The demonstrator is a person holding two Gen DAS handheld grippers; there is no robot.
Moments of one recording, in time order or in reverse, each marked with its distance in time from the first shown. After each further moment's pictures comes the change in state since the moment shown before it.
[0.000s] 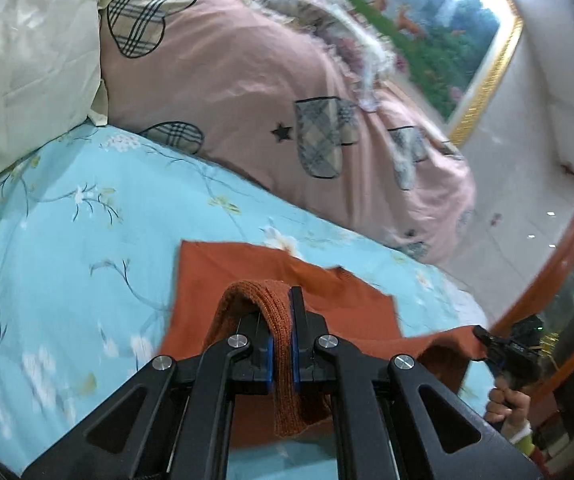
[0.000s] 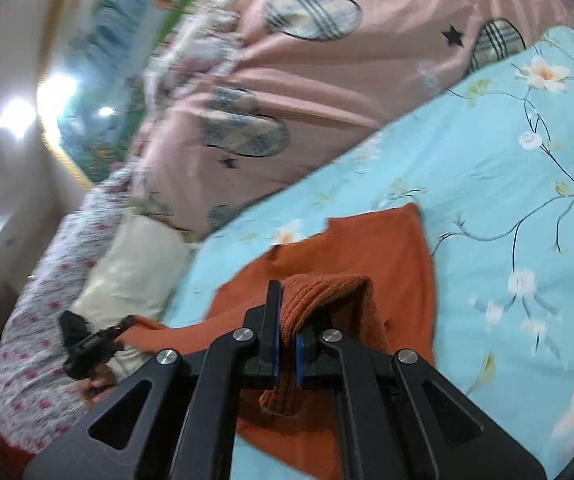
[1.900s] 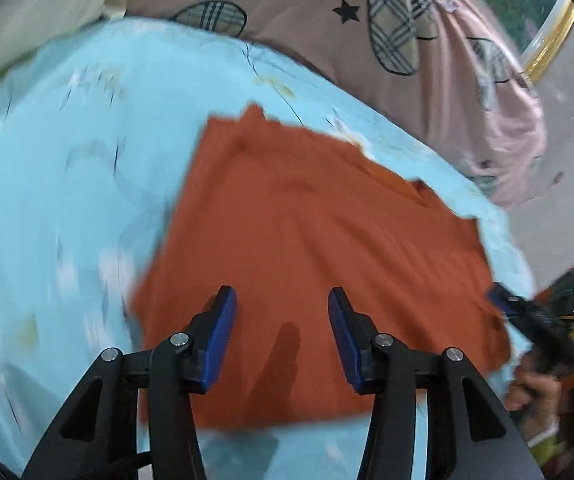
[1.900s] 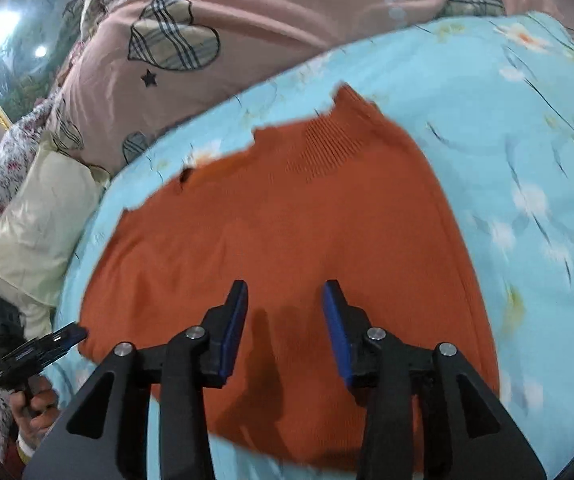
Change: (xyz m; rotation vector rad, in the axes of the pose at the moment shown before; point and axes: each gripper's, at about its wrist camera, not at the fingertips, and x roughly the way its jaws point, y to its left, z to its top) left arm 0.089 0.016 -0.086 -0.064 0.280 0.153; right arm 0.063 -0.007 -0.076 -0.082 0.139 -0.311
